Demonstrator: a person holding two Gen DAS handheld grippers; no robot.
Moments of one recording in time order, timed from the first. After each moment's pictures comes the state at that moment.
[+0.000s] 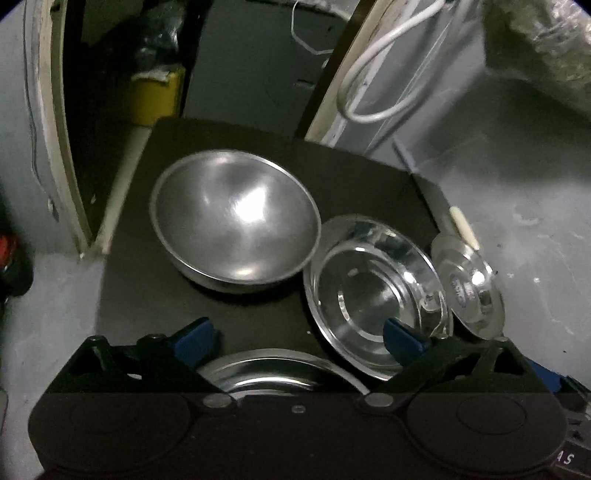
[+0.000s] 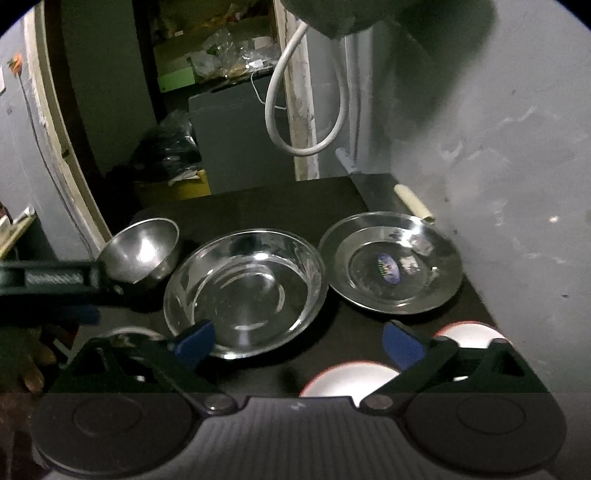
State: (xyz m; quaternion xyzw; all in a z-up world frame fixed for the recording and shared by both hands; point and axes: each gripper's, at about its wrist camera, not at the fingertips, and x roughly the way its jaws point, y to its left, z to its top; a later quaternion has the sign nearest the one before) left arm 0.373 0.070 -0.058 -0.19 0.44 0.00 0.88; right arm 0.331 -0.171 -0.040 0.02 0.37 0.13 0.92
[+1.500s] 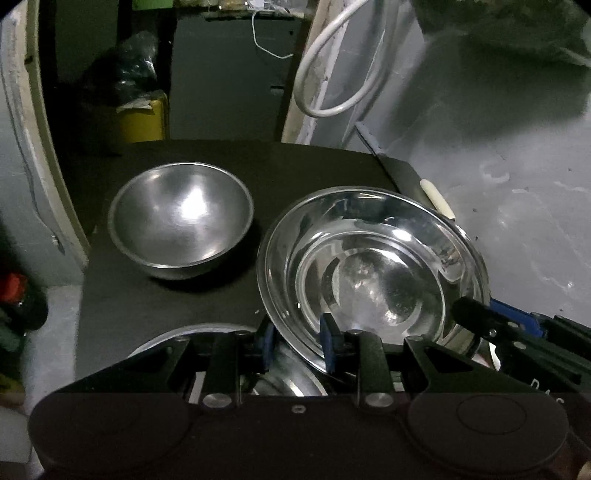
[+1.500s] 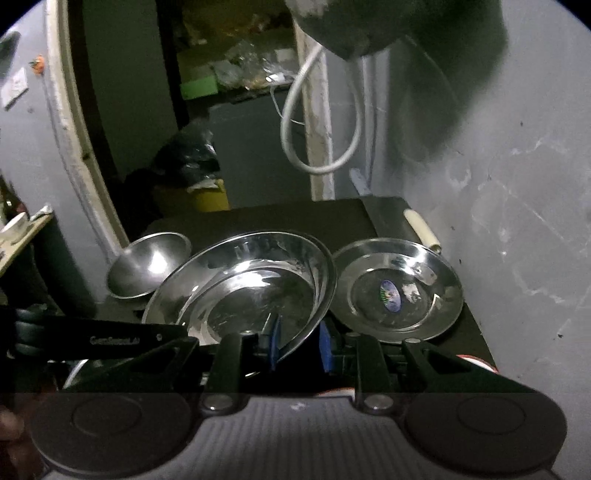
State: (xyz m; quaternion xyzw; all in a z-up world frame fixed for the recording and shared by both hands) left arm 0.343 0.017 -0.034 -0.12 0.43 -0.01 0.90; right arm 0.308 -0.178 -0.018 0.00 0.33 0.17 0.93
